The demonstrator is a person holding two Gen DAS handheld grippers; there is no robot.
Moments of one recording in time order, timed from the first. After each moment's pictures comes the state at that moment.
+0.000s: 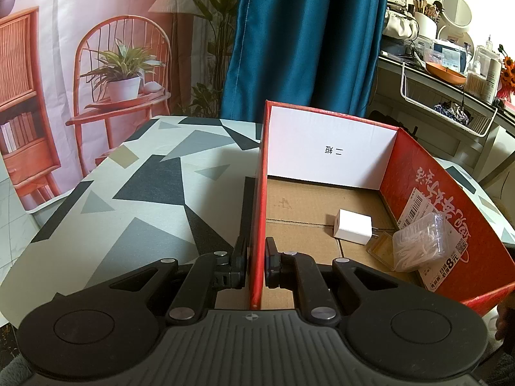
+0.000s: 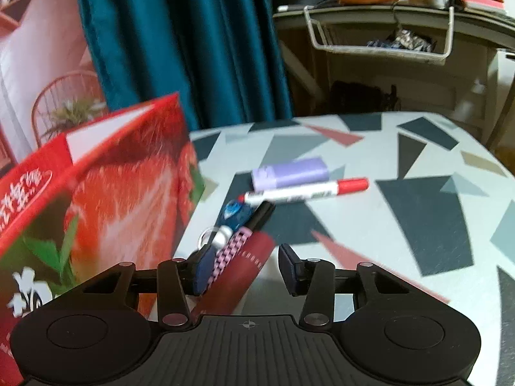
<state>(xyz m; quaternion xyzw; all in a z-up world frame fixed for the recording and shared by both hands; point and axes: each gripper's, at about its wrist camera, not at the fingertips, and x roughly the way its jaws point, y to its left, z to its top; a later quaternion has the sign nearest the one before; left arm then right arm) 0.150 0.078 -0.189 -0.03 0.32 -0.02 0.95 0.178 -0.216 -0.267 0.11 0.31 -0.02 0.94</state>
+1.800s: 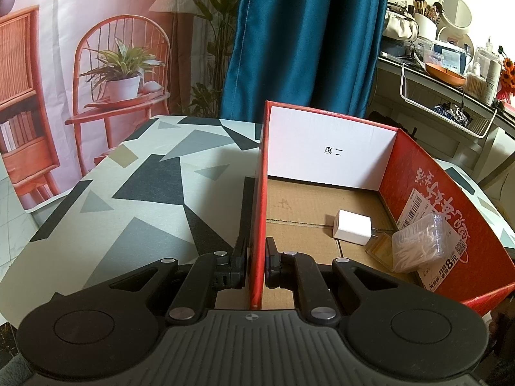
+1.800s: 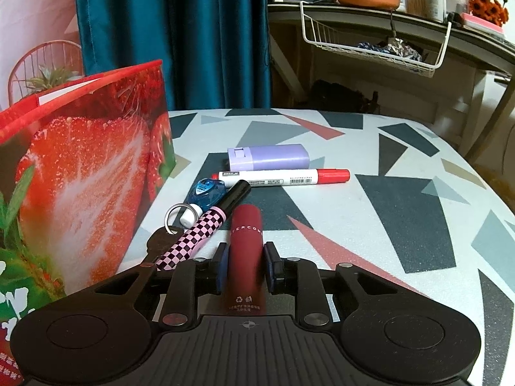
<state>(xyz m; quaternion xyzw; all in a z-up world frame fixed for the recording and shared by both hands) 0.151 0.080 -0.190 -0.03 0.32 -0.03 0.95 0.187 -0.210 -0.281 0.05 0.33 -0.07 0.94</state>
